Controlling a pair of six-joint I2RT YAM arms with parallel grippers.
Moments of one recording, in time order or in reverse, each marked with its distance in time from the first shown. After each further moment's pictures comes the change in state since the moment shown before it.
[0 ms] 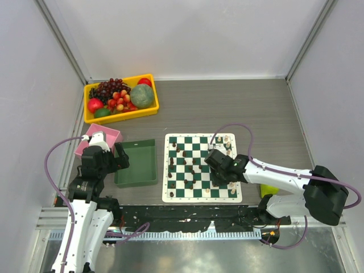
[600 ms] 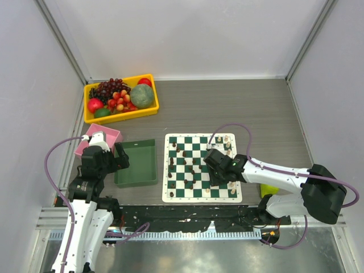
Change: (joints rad) left arm 0.000 0.000 0.000 0.000 0.000 0.000; right arm 0.000 0.008 0.000 0.024 -0.008 -0.003
